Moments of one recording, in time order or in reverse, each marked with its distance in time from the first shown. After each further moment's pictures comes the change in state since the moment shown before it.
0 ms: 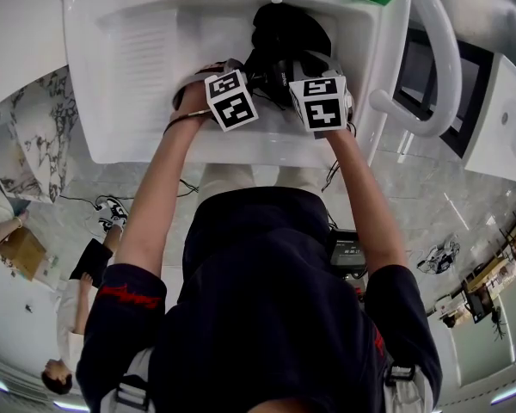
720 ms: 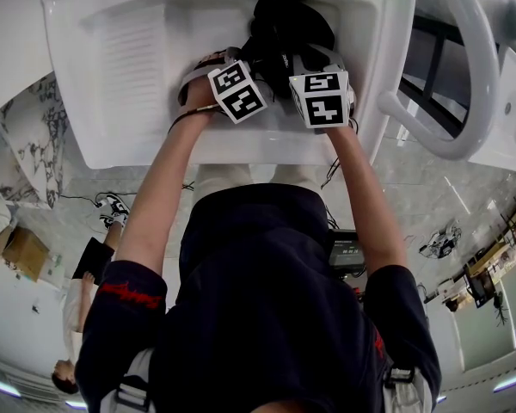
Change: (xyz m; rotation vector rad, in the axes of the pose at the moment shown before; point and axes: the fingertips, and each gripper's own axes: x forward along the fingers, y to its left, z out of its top) left arm 0.028 0.023 0.010 -0.071 -0.019 0.108; right arm 0.009 -0.006 -0.011 0.025 0.017 -0.024
